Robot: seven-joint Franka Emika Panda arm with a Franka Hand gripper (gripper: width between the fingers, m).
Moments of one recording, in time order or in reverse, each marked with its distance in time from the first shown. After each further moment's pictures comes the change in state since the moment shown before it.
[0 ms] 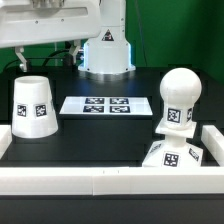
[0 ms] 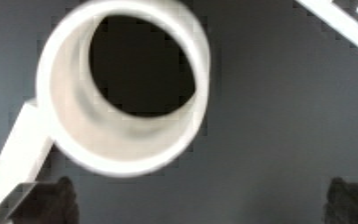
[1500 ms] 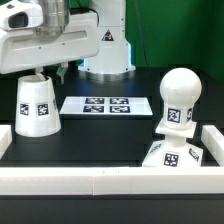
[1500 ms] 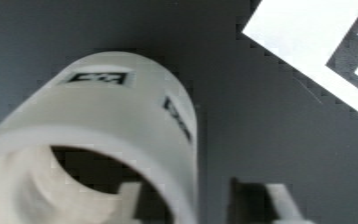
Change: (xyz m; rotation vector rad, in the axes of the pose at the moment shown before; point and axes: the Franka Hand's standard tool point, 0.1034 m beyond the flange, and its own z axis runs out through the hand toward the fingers) arm -0.019 -0.011 0.040 0.038 -0.046 -0.012
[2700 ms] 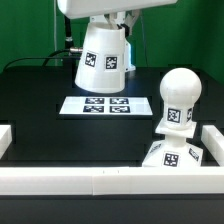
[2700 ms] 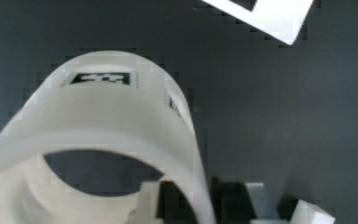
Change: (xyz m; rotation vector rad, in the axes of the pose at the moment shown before) arm 0.104 -0.086 -0.107 0.063 -0.111 0.124
